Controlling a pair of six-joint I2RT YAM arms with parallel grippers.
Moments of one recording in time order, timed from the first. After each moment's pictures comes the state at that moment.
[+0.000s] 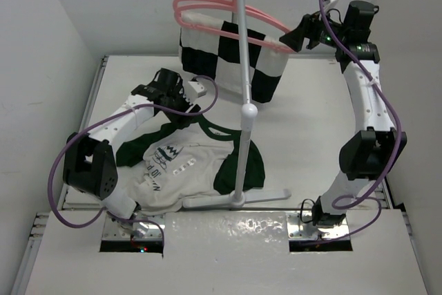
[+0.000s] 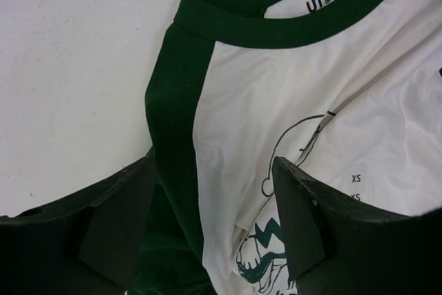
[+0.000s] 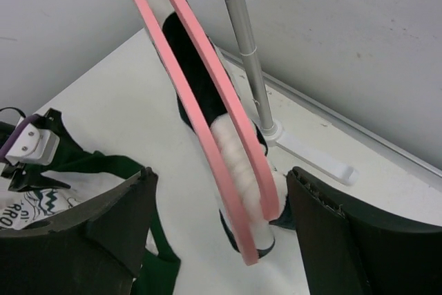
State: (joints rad) left arm -0.34 1.58 1.26 -0.70 0.22 0.50; right arm -0.07 1.77 1.84 -0.31 -0.84 0.01
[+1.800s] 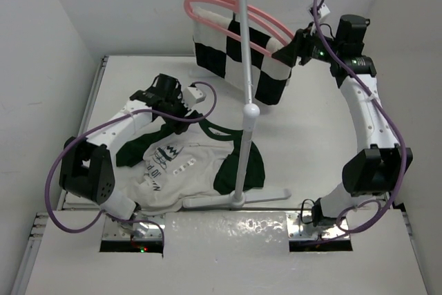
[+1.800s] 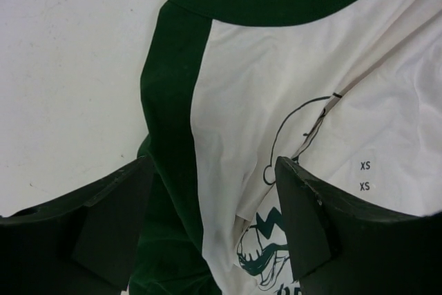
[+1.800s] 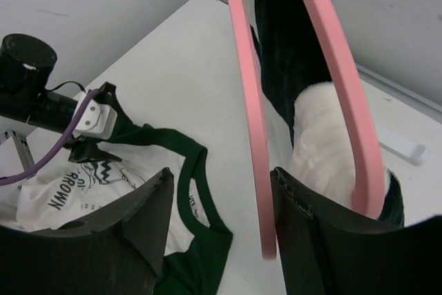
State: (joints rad) left arm -0.34 1.54 1.18 -0.68 0.20 0.53; right arm -0.02 1.58 1.59 -0.33 -0.87 0.04
